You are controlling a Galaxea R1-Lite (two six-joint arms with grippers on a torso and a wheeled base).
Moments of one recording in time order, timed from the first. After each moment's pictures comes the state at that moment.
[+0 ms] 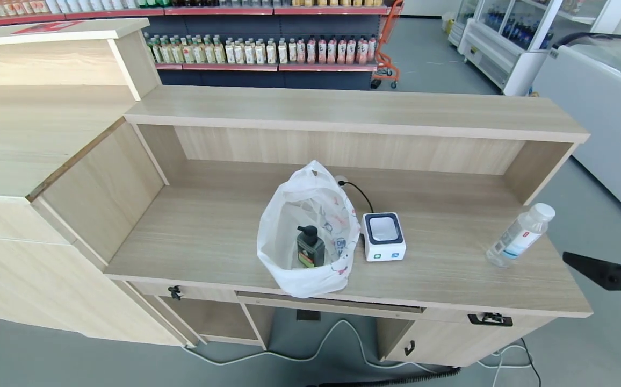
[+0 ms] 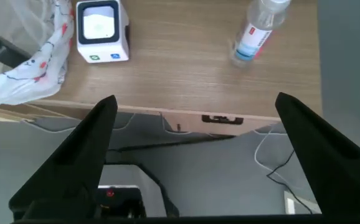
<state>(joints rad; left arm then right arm) 0.00 0.00 0.00 0.00 0.00 0.00 -0.08 1.09 -0.50 -0.26 0.07 -0.07</state>
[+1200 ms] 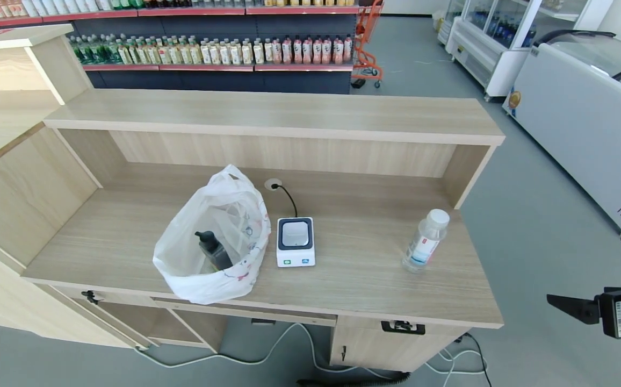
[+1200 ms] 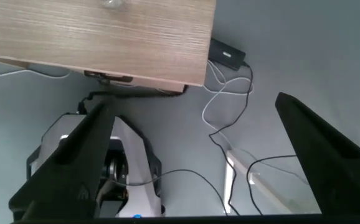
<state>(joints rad) 0.00 0.00 0.00 0.00 0.00 0.00 -0.23 1.30 -0.44 -0.27 0.23 -0.24</state>
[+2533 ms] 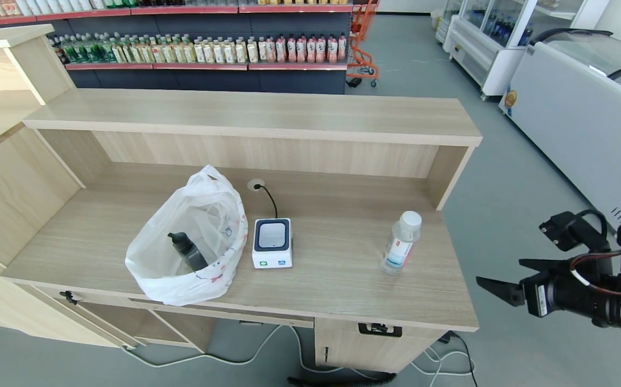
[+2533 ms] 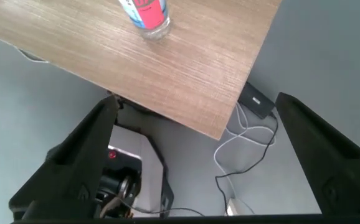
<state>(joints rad) 0.00 0.00 0.00 0.00 0.00 0.00 0.00 1.57 -0.41 -0.69 0.28 -0.25</state>
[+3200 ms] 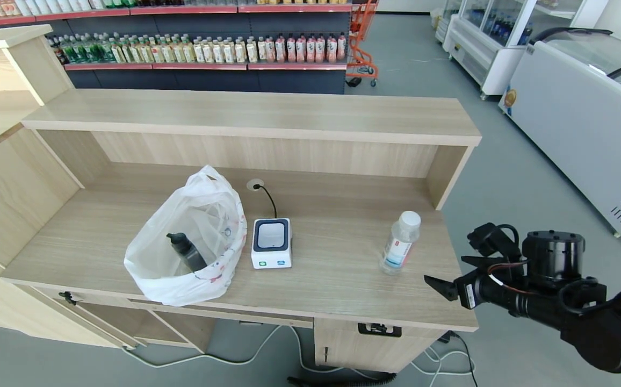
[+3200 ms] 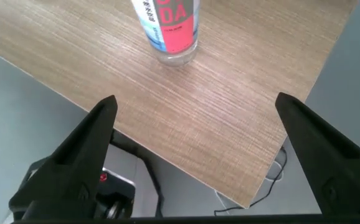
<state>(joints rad) 0.00 0.00 0.00 0.00 0.00 0.00 0.16 1.97 -0.45 -1.11 0.21 -0.24</state>
